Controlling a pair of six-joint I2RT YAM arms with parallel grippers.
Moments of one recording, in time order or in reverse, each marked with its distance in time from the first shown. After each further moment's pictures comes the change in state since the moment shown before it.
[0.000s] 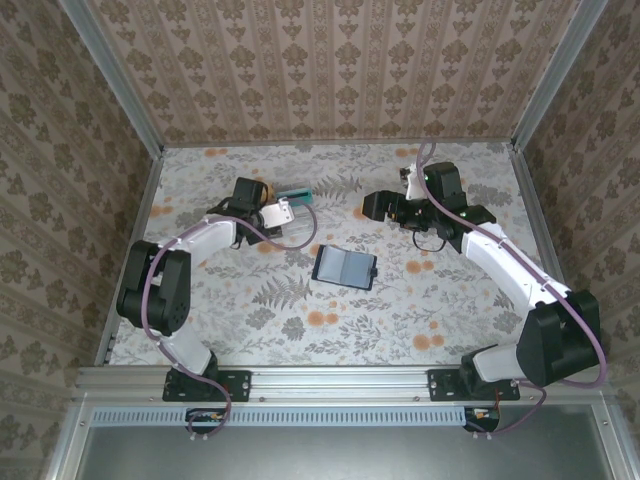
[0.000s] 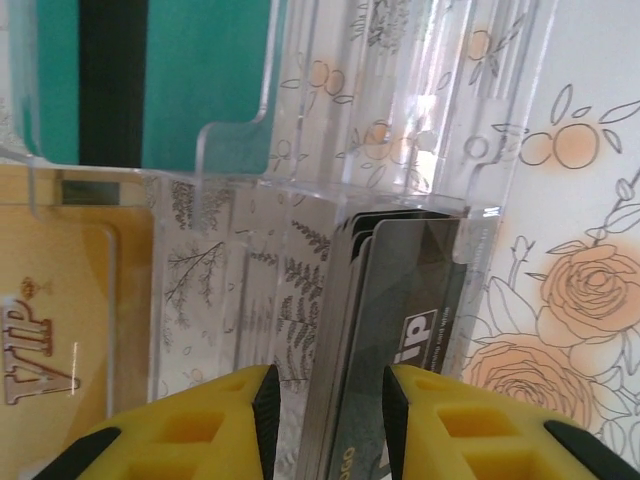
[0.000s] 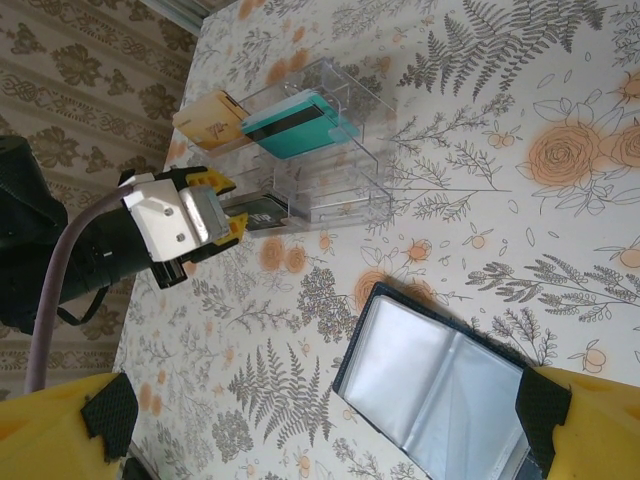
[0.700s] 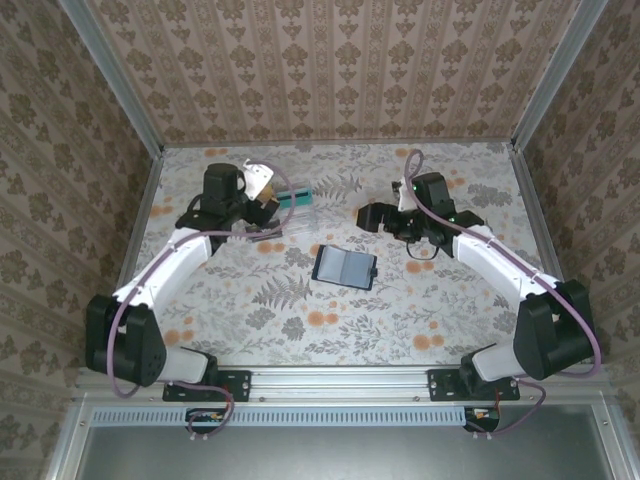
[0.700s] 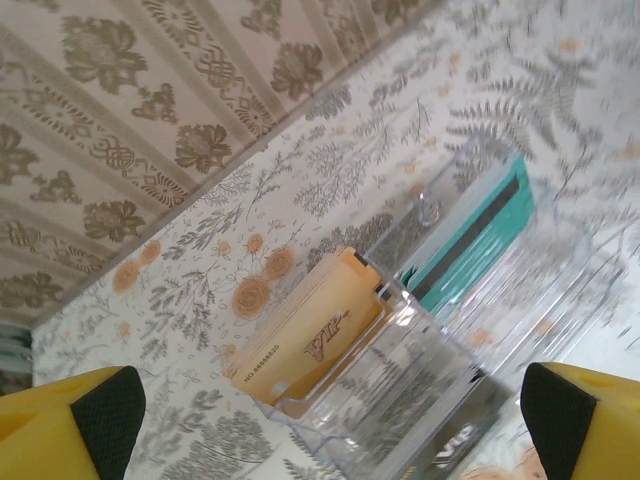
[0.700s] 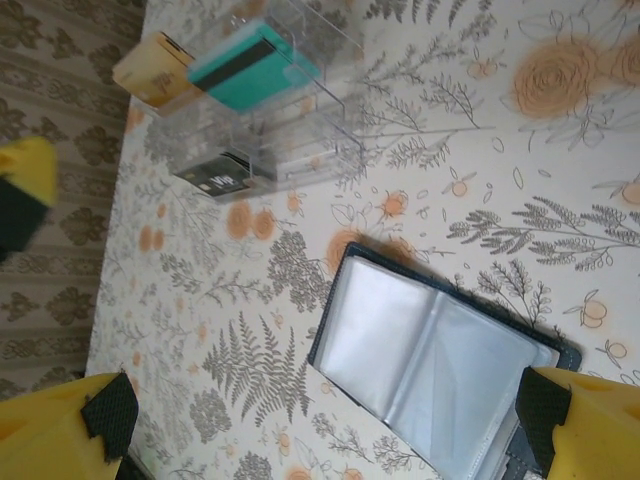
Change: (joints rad) left arm 0.014 -0.339 -0.026 0.087 0.053 -0.566; right arm 0.059 0.040 -0.065 0.011 0.046 0.023
